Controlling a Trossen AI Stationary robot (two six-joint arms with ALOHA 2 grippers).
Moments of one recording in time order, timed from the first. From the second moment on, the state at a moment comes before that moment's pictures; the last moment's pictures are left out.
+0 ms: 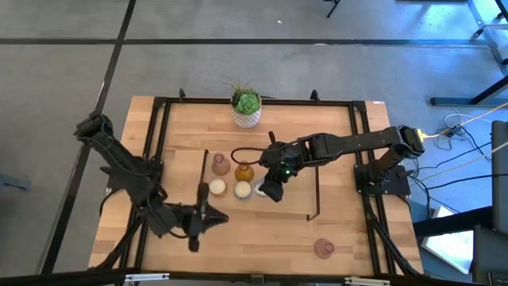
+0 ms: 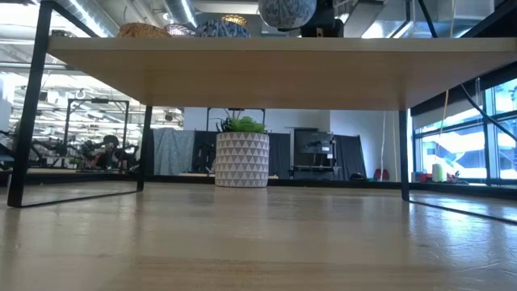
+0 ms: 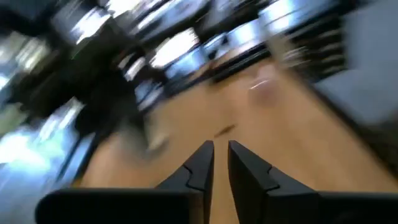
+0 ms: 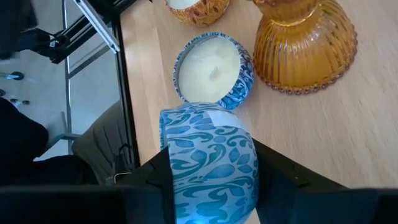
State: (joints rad) left arm -0.79 1.32 0.97 -0.03 -0.79 0.19; right arm 0.14 1.67 1.48 -0.65 -0.21 0.62
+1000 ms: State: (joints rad) left arm -0.69 0.55 0.32 0.61 -0.58 0.42; right arm 0.15 1.71 1.48 -0.74 -0.28 0.88
